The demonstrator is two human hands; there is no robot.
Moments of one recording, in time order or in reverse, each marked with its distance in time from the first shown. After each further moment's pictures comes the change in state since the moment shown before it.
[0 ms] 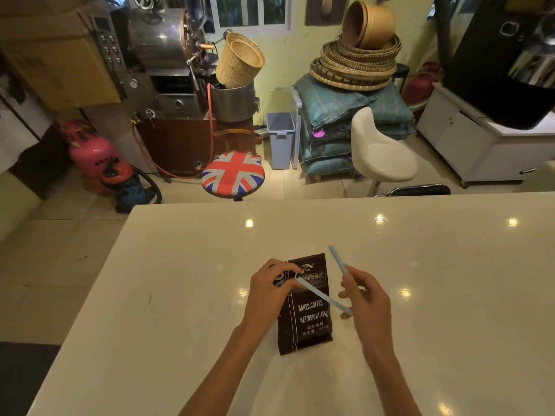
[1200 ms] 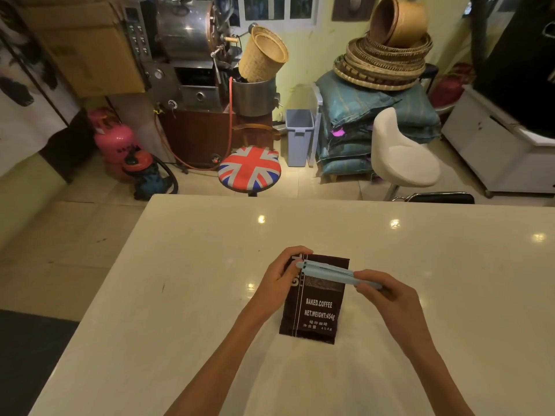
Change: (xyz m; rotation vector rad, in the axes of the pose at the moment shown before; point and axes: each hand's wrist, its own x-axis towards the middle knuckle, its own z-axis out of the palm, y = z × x) left_hand 0.015 -0.004 -0.013 -0.202 -0.203 -0.064; right_hand 0.038 0.000 -0.030 -0.063 -0.297 -0.180
